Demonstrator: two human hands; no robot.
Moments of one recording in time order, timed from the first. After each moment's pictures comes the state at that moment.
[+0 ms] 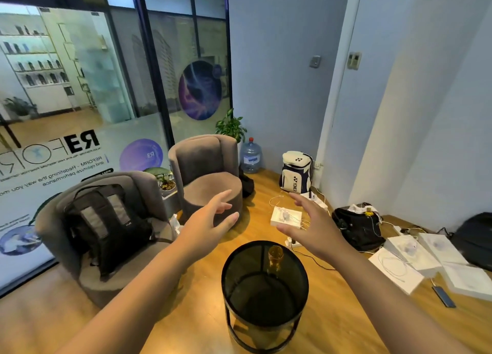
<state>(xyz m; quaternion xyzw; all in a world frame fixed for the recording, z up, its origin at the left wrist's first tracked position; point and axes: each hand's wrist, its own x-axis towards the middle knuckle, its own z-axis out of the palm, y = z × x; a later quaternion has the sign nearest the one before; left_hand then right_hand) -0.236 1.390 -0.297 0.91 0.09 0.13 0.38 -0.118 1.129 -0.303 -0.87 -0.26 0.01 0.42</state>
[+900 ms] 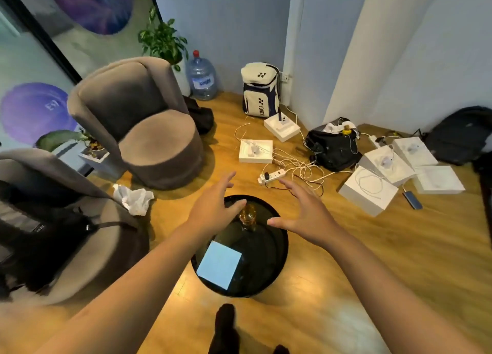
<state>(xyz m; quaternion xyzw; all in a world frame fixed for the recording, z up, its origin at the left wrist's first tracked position) 0.100 1.361 -0.461 0.95 0.07 -0.04 0.32 0.129 1.109 -0.452 -0.89 -0.14 0.16 0.41</state>
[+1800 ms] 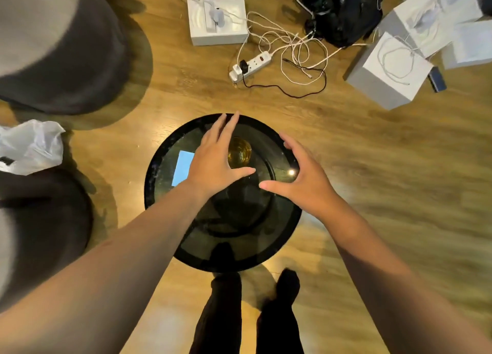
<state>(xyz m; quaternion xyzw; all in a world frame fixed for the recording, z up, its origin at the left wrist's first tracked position) 0.273 1.417 -0.862 0.93 -0.05 -0.18 0.32 0.237 1.193 -0.801 -0.86 0.07 0.24 0.44</state>
